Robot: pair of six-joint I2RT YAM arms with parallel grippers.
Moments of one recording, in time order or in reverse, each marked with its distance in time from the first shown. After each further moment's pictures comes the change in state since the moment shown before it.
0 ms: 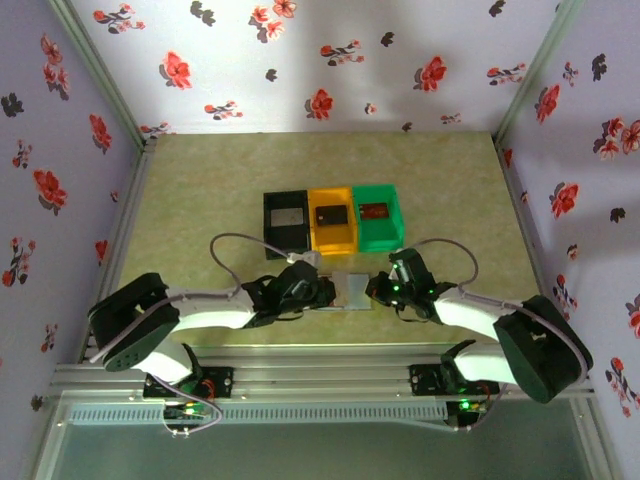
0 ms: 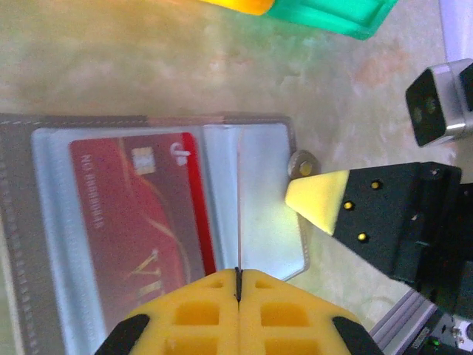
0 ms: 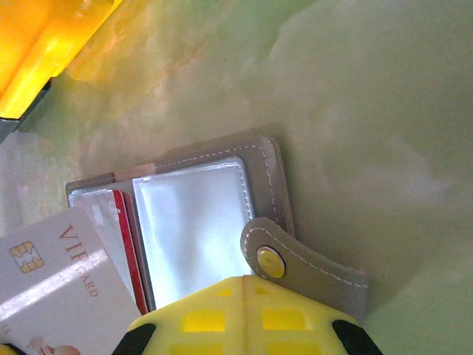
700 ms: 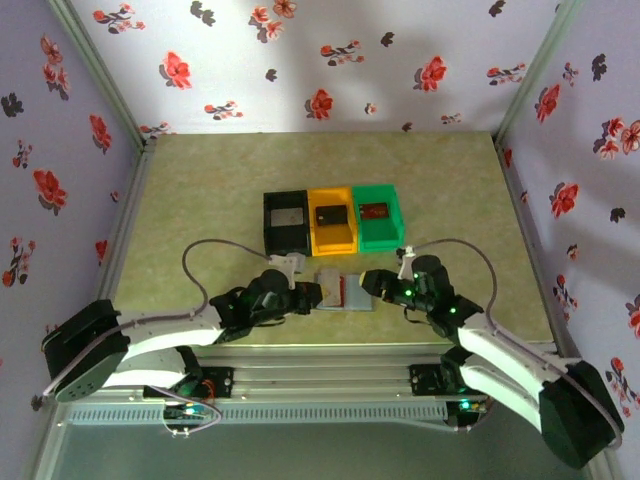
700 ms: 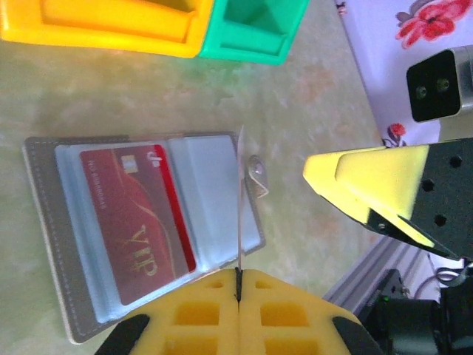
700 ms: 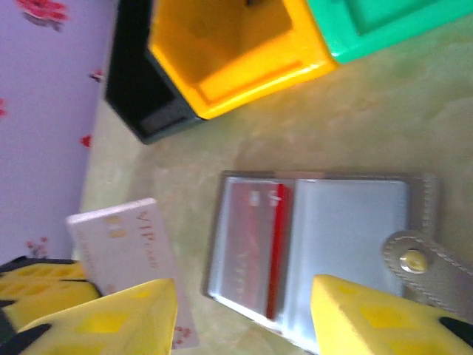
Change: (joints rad) left arm -0.001 -0.275 -0.163 0.093 0.019 0.101; right arm 0.000 -0.424 -0.097 0.033 -0.089 -0.063
